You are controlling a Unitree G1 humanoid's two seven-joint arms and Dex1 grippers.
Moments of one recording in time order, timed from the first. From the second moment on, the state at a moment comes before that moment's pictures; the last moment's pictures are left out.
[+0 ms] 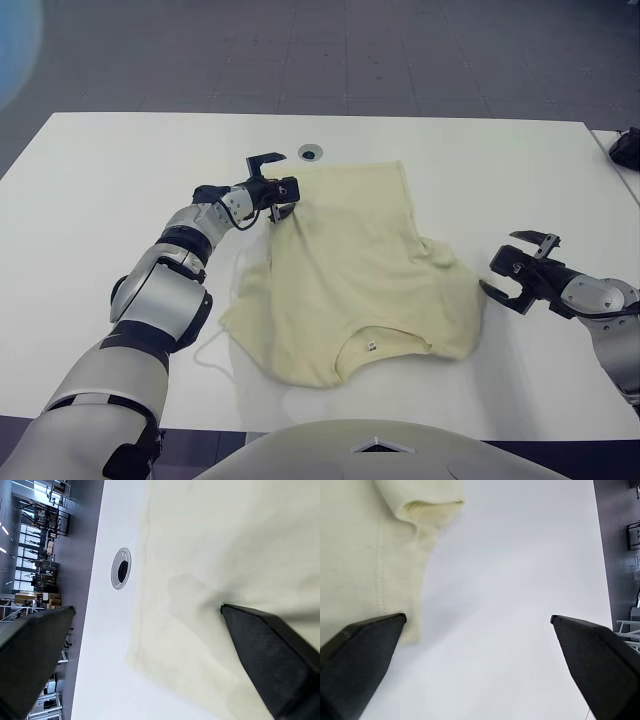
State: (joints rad) left arm -0.98 0.36 -0.51 1.29 0.52 -0.47 -0.31; right arm 0.17 -0.98 0.04 -0.38 -0.17 0.57 0.63
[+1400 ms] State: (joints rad) left arm 0.03 0.85 -0.14 -0.22 0.09 -0.14 -0.71; right arm -0.53 -0.46 0.22 0.50 -0.19 0.22 0.33
